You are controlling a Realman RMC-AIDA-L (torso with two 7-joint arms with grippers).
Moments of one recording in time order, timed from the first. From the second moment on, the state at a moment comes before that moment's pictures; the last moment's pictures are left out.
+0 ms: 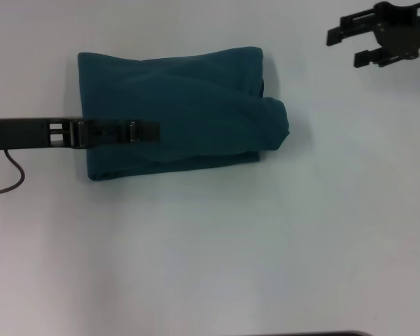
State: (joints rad) left arm -0.46 -2.11 -2.42 -0.95 -1.12 1.81 -2.16; right arm 0.83 1.88 -0.60 -0.62 -2.48 -1.45 2.74
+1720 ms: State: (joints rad) left arm -0.46 -2.09 -2.47 -0.95 -1.14 1.76 -2.13; right arm 0.95 2.01 -0.67 -0.31 -2.34 -0.97 2.90
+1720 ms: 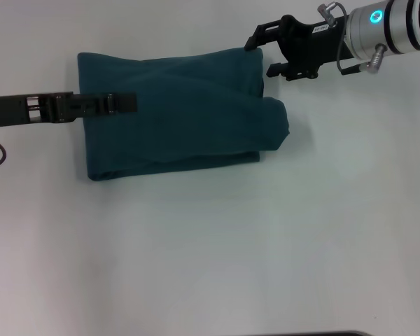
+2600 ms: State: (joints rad) left arm -0.48 -2.08 -2.49 -0.95 -1.14 1.73 -2.13; right arm 0.96 2.01 -0.68 -0.30 -2.34 -0.94 2.90
